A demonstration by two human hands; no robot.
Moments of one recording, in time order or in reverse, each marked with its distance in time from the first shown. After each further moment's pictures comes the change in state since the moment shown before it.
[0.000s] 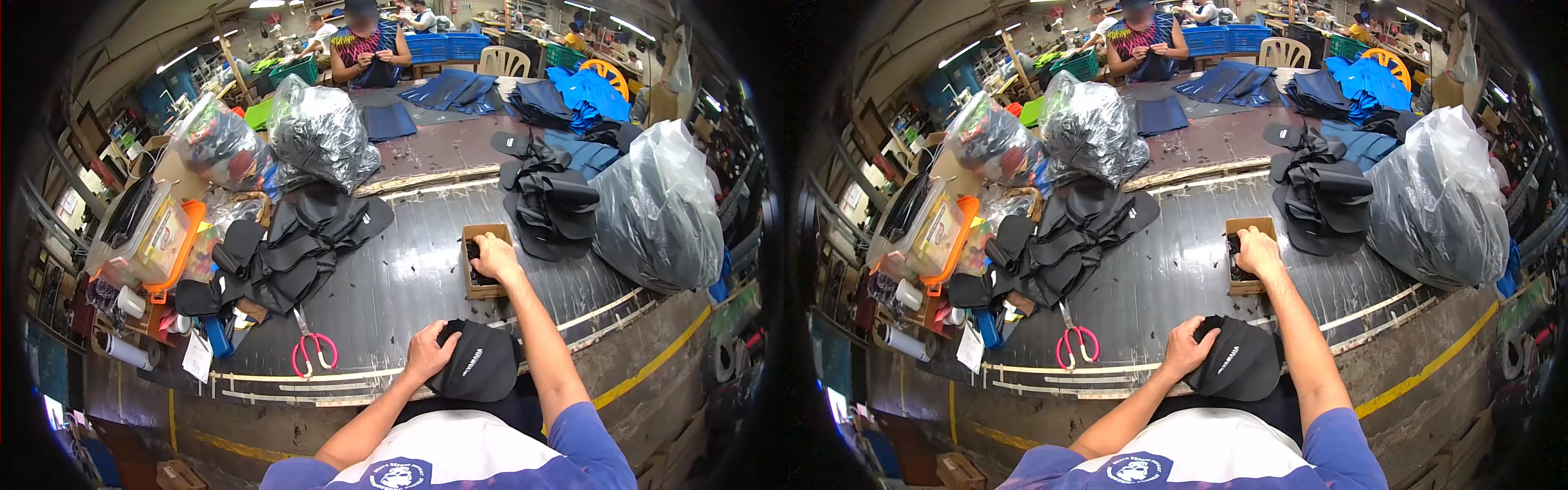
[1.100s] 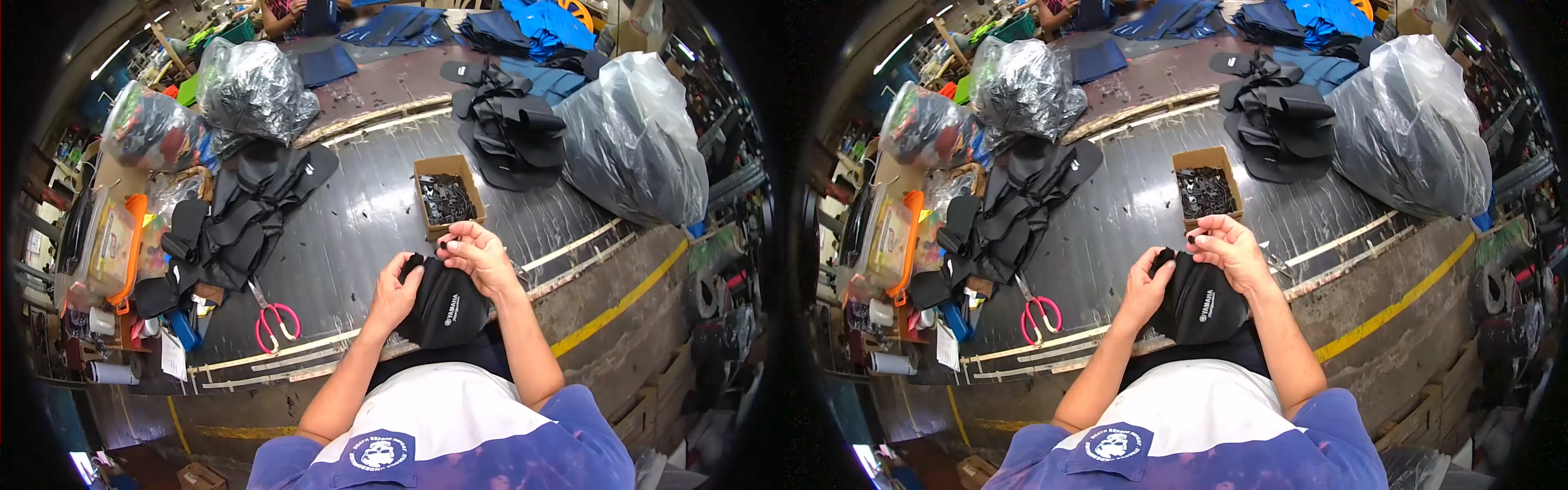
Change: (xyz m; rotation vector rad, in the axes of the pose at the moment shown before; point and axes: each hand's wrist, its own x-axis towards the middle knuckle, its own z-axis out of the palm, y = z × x) left_hand 0.028 0.033 -0.010 -0.445 -0.161 -0.225; right_hand -0.149 -0.034 -0.043 1.894 -0.088 0.362
